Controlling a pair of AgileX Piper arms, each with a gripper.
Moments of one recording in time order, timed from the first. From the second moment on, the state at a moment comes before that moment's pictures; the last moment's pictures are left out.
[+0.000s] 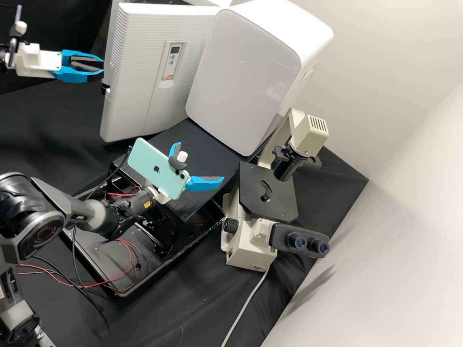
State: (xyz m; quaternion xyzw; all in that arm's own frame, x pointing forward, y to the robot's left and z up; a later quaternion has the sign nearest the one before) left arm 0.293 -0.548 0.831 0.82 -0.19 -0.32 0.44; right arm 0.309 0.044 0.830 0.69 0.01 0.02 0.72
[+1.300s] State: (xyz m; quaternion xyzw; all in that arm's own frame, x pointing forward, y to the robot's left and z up) left arm 0.302 -0.486 0.870 0.89 -0.07 0.08 0.43; right arm 0.309 0.044 0.830 0.69 0.01 0.02 0.72
